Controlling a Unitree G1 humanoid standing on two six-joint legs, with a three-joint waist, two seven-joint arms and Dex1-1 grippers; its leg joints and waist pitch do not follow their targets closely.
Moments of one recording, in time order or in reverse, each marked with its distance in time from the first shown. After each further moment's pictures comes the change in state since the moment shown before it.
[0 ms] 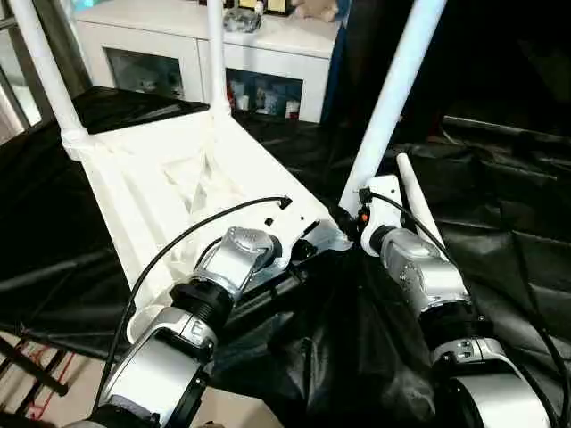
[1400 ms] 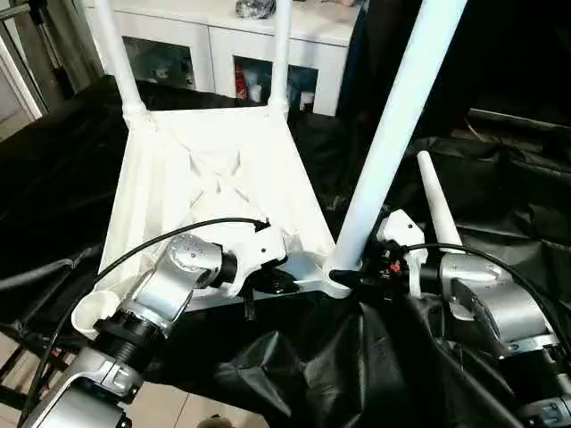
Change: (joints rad) left arm 0.243 0.310 -0.084 -0.446 -0.048 -0.145 -0.507; right arm 0.256 -0.378 0.230 -0.485 0.039 0.054 0.718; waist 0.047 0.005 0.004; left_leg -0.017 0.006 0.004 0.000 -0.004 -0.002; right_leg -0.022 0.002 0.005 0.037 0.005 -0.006
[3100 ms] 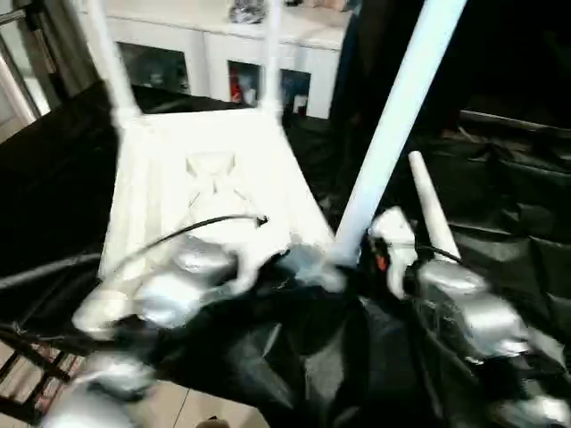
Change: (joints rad) left arm -0.057 -0.189 0.068 0.099 0.037 0.175 0.302; right arm -0.044 0.259 -0.136 0.154 -0.055 0.030 -0.434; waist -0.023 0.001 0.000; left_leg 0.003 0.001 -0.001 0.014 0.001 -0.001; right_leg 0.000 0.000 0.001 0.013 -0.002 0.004
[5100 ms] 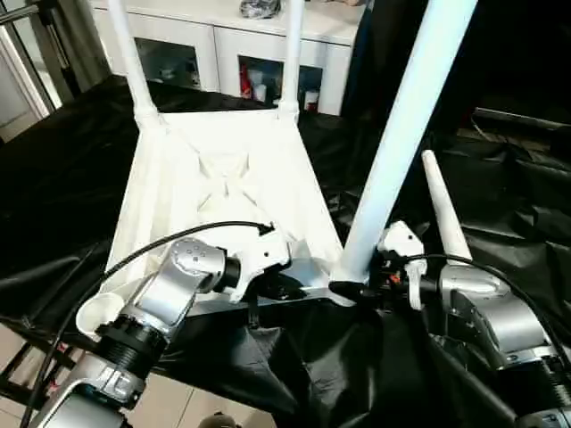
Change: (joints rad) left arm 0.079 0.173 -0.064 -0.126 -0.058 -0.168 -0.329; right arm 0.089 -0.229 0.118 -0.142 0.071 -0.024 0.439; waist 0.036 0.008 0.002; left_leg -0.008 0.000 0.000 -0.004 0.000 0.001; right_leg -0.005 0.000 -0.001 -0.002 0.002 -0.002
